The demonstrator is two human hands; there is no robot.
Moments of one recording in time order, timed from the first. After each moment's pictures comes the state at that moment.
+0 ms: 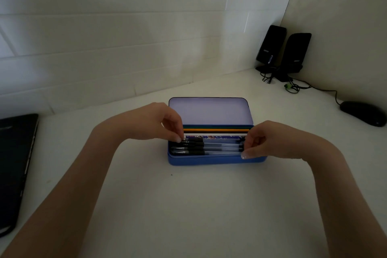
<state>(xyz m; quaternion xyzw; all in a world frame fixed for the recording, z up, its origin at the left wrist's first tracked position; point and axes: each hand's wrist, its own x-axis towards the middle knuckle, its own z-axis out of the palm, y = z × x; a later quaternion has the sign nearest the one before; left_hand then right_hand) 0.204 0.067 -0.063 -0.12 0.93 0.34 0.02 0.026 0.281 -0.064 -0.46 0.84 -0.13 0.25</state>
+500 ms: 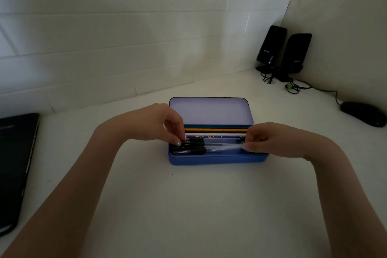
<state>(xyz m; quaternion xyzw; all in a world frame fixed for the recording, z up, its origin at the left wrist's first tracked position) 0.203 0.068 -0.063 -0.12 0.94 0.33 0.02 0.025 0.286 -0.062 -0.47 0.83 -0.13 0.26</state>
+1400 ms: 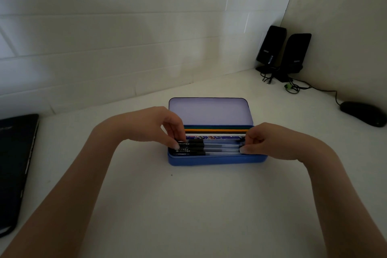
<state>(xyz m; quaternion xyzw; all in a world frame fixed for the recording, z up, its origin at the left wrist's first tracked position) 0.204 0.064 -0.064 -0.11 0.93 0.34 0.06 0.027 0.280 -0.068 -0.46 0.85 -0.11 0.23</state>
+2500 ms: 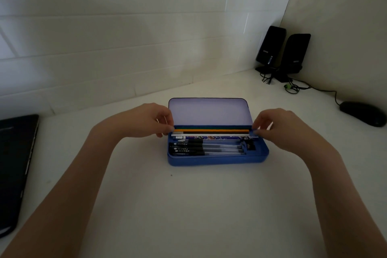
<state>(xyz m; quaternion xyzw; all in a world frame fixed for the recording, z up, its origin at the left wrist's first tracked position) 0.202 0.052 -0.073 -0.22 0.93 0.31 0.00 0.009 0.283 -0.070 -0.39 0.90 -0.17 0.07</state>
